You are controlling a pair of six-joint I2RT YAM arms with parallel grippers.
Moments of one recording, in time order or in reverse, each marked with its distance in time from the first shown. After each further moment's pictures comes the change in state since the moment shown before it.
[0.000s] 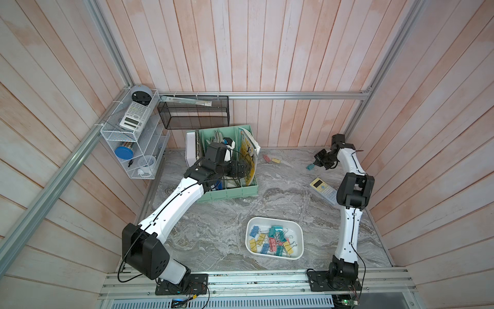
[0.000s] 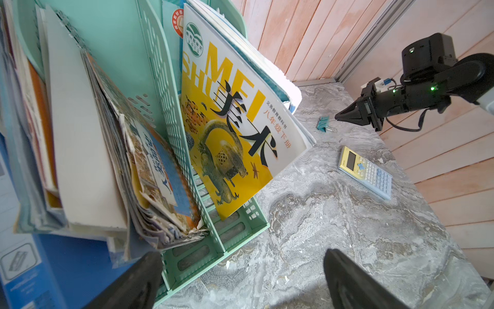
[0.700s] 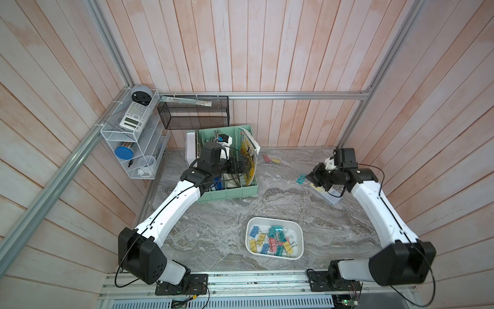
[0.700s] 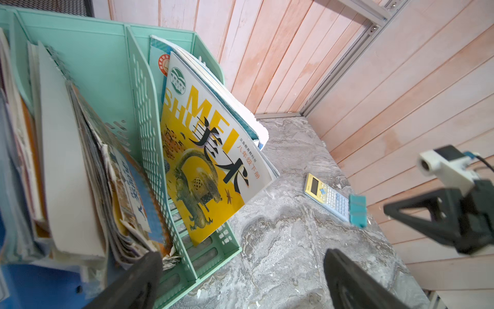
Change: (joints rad) left arm 0.030 -0.045 -0.077 0.188 0.123 -0.103; right arm 0.329 -1.266 -1.112 0.100 0.009 0.112
